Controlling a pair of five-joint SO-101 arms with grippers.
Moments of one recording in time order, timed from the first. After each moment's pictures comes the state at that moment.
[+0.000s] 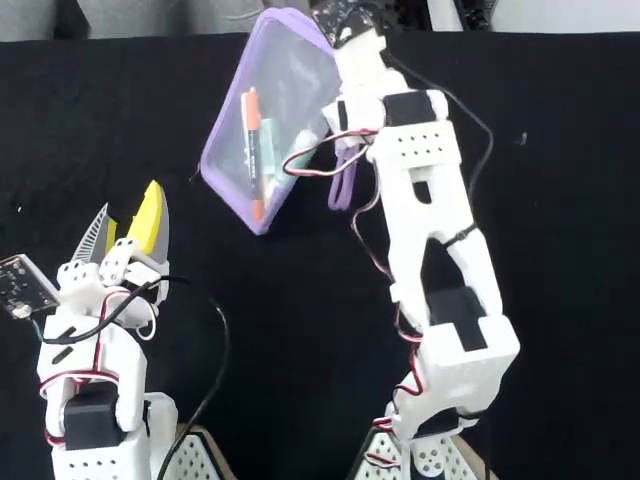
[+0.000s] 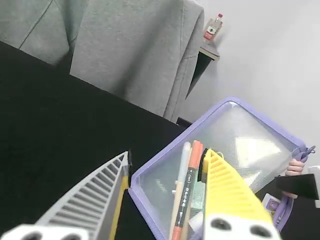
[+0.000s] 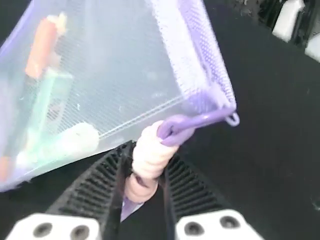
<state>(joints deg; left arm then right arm) -10.9 -104.1 76.2 41.3 24.2 -10.8 14.8 -16.4 61.1 20.7</state>
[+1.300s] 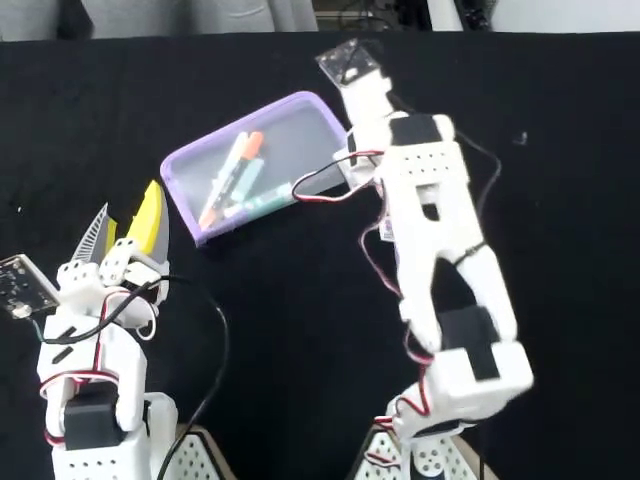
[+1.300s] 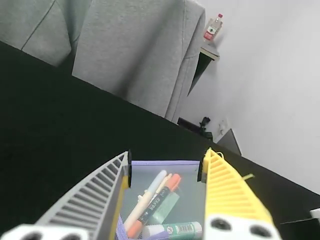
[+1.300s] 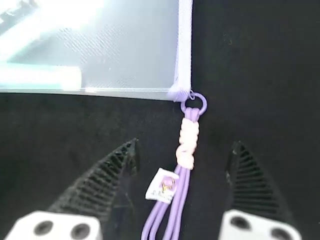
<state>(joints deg) -10.9 -104.1 76.2 41.3 24.2 -8.9 5.8 -1.7 67.7 21.5</state>
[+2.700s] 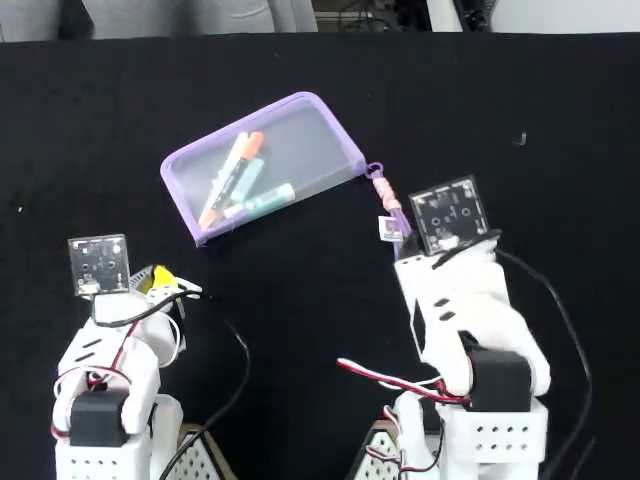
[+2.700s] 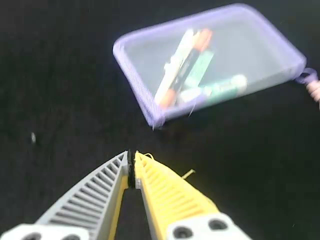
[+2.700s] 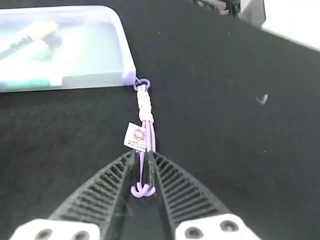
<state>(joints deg) -4.6 -104.7 77.8 68.6 6.7 1.1 -76.5 55.3 67.2 19.4</state>
